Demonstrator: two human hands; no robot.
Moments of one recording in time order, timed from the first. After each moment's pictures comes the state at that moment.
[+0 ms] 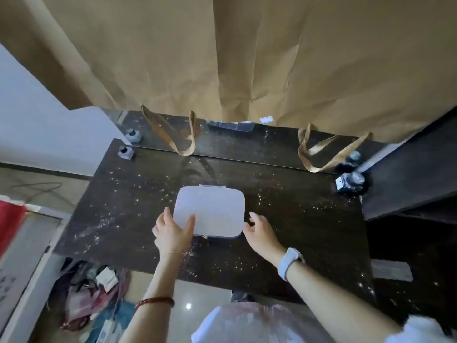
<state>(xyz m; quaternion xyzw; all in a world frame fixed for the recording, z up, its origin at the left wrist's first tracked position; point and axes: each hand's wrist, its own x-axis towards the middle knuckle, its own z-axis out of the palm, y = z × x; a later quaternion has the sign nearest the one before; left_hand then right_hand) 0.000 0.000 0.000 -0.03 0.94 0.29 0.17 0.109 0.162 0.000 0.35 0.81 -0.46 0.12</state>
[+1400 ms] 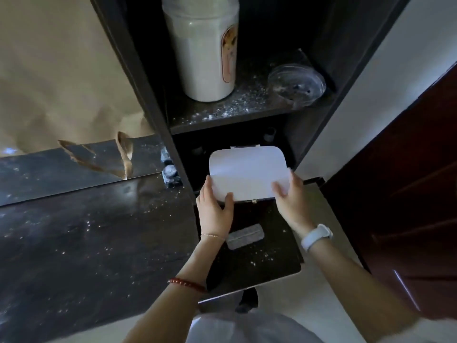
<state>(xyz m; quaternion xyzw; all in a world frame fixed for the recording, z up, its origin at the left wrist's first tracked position) 0.316 0.374 0.039 0.30 0.81 0.46 0.21 0.444 0.480 0.042 0.52 0.73 -0.36 -0.24</state>
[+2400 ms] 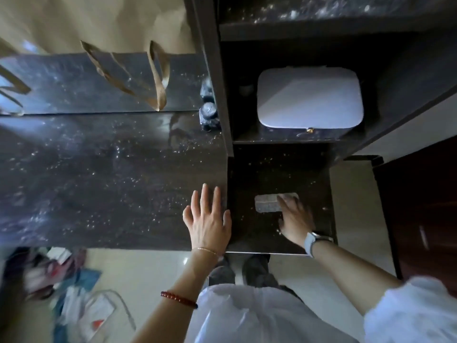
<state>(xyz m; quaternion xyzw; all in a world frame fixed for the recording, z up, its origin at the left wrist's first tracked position) 0.322 0.267 -0.050 0.28 0.94 0.07 0.19 0.453 0.431 -0.128 0.32 0.90 -0.21 0.21</state>
